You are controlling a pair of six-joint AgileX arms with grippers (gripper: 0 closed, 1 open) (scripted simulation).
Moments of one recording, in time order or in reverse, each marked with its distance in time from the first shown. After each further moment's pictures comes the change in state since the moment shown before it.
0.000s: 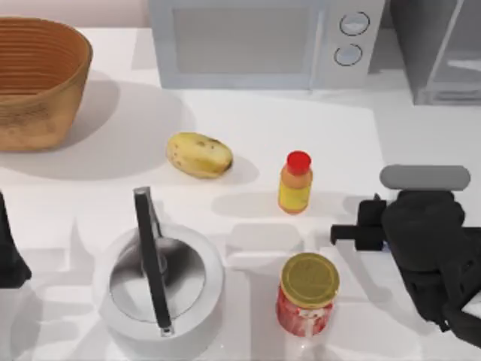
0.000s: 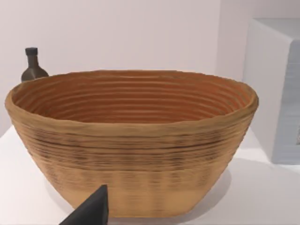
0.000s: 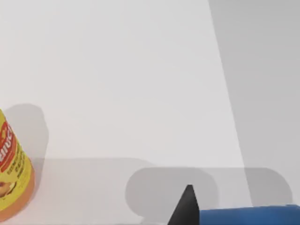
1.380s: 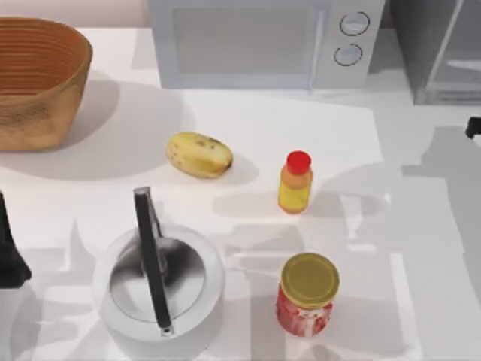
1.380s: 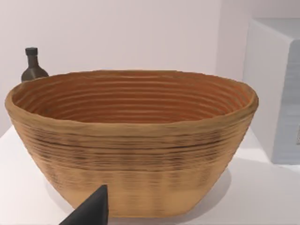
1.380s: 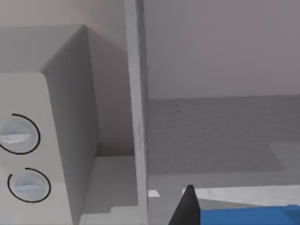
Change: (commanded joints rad) left arm 0.000 0.000 0.000 0.000 0.000 0.000; right arm -0.621 -0.110 -0.032 0.508 -0.528 -0.353
